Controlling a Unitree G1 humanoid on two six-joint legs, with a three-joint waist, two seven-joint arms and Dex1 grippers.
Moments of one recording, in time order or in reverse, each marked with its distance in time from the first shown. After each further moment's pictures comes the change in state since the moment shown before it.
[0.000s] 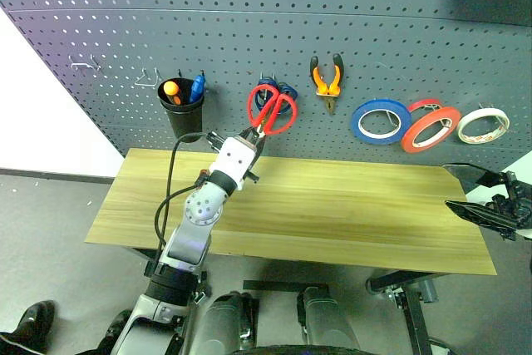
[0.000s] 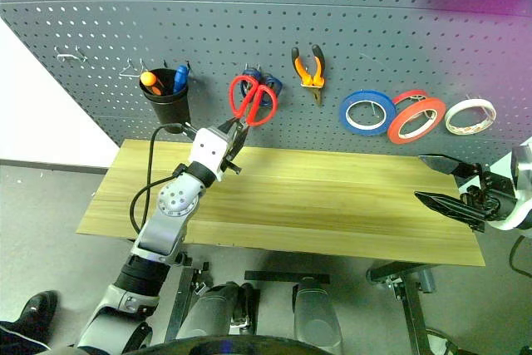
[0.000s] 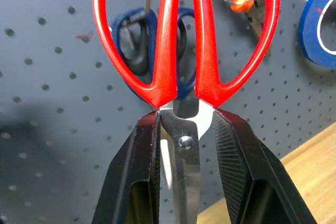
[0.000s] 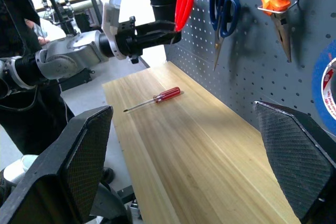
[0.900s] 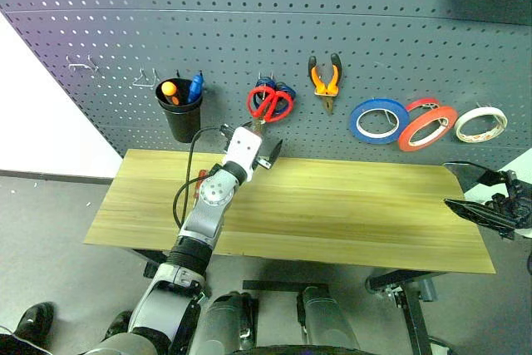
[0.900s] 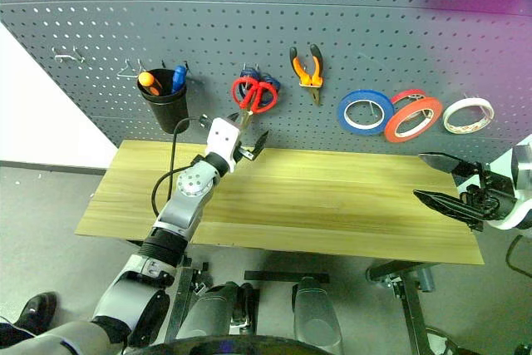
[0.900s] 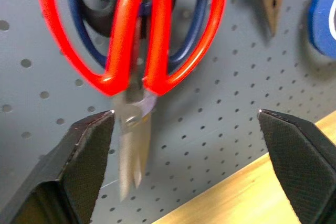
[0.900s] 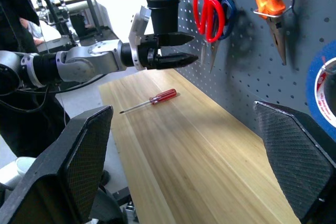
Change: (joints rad) left arm -0.151 -0.061 0.038 0.322 -0.052 -0.068 -0.023; right arm -0.004 0.036 -0.045 -0.029 -0.041 0.025 -0.003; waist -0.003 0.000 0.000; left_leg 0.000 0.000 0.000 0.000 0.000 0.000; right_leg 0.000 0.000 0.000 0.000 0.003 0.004
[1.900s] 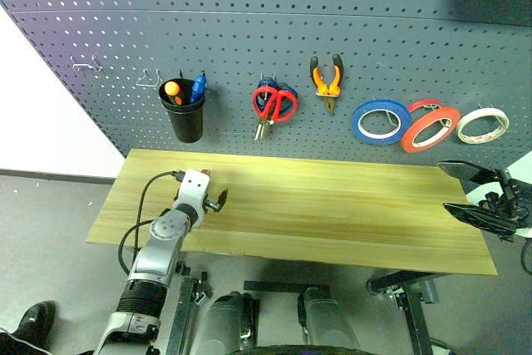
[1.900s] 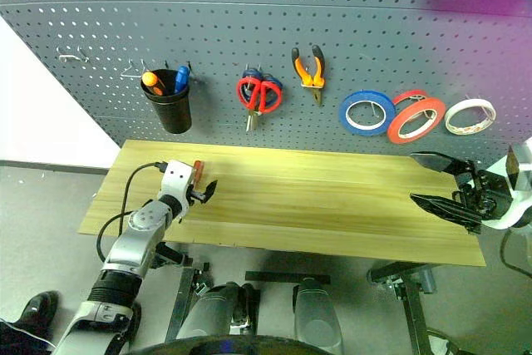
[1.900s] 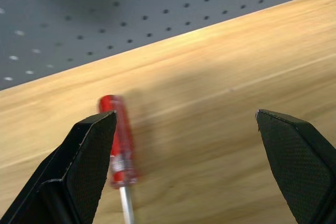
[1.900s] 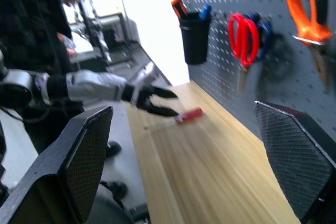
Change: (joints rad) left arm 0.256 0.177 0.123 -0.139 -0.050 0.357 -0.026; right arm 0.035 -0.055 0.096 -0.028 0.151 -0.061 0.003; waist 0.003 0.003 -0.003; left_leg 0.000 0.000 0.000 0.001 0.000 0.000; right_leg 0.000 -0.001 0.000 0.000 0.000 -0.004
